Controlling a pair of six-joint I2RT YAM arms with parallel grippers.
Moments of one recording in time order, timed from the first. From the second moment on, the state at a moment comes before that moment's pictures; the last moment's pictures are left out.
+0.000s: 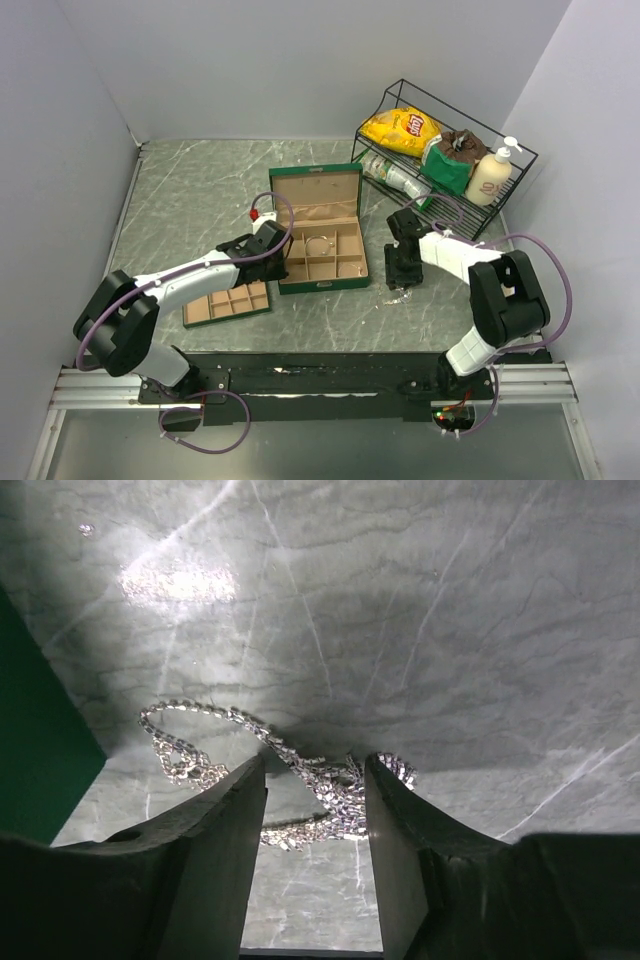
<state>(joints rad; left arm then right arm) -0.71 1.46 0.88 -0.37 -0.25 -0.74 0.33 1.59 0.88 -0.63 0.07 0.35</state>
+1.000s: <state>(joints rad) -0.72 1.28 0.88 -0.39 -0.26 -0.69 0.33 1.64 0.94 -0.68 0.06 0.30</state>
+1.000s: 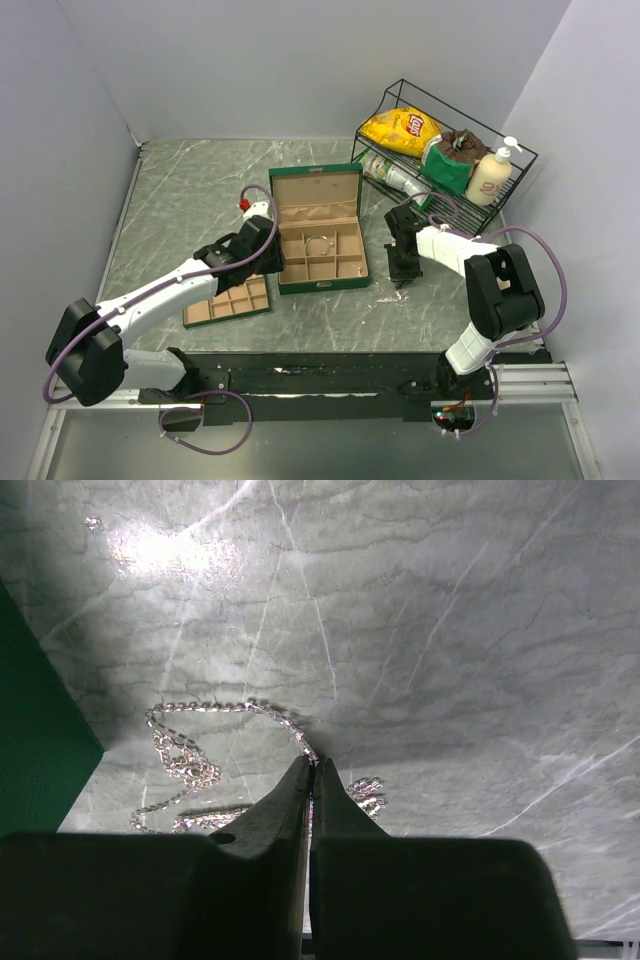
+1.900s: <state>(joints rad) -0.48 1.28 1.06 -0.35 -0.21 -0.39 0.48 1.38 1.19 -0.90 0.13 0.25</state>
